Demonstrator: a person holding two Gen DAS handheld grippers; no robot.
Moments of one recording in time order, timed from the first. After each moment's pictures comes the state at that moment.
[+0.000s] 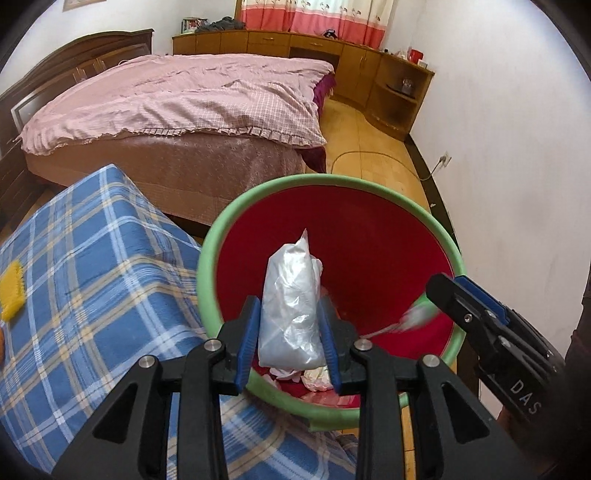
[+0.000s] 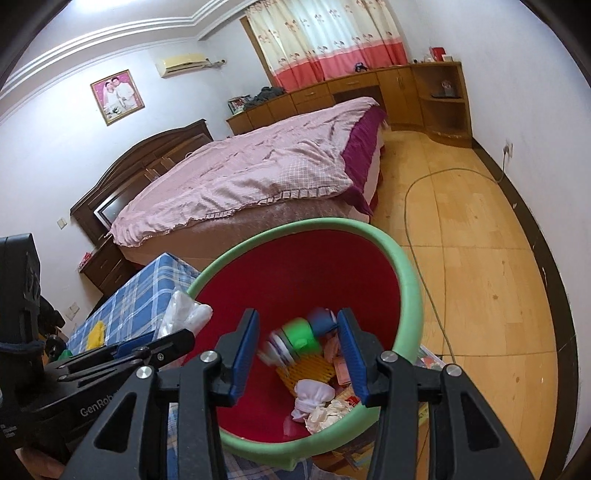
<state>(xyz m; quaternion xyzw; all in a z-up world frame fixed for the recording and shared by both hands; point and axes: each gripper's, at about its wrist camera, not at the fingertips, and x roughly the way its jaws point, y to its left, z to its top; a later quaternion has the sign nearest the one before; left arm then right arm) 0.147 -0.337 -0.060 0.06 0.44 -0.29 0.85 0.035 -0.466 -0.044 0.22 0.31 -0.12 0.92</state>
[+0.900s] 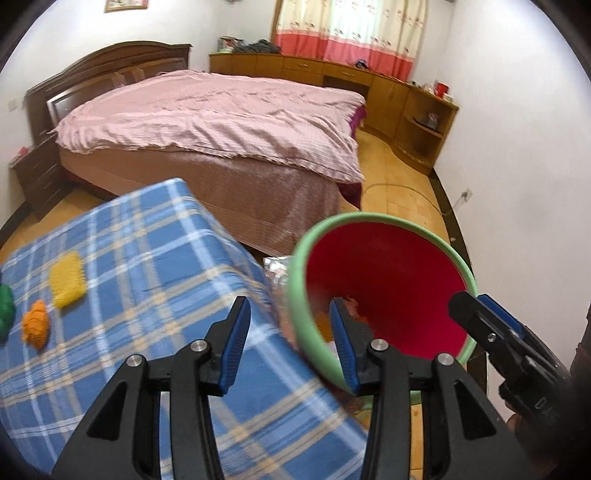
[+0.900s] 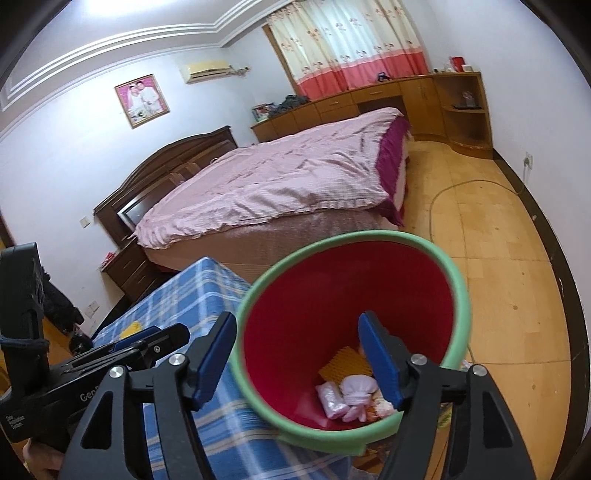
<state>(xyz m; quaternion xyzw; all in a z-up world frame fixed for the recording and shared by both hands) 0.143 -0.255 -0.020 0.02 0.40 -0.23 0.89 0.036 -0.415 -0.010 0.21 0.29 -0.07 0.93</state>
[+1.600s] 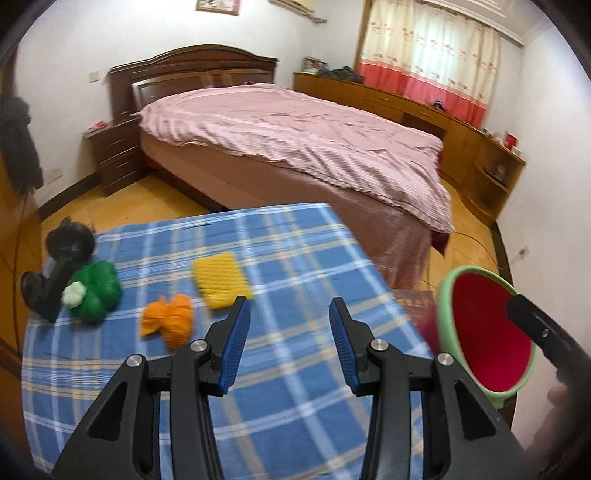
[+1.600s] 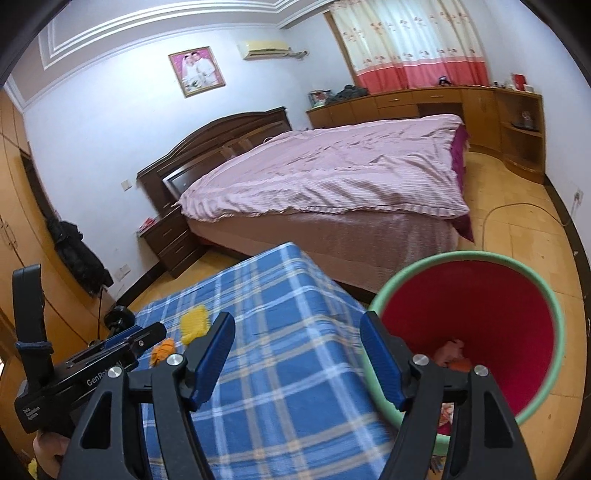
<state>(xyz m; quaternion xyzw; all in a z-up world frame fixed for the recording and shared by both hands) 0.170 -0.090 -0.002 -0.03 0.37 -0.09 0.92 0.094 -0.300 0.025 0.16 0.30 0.02 0.94</state>
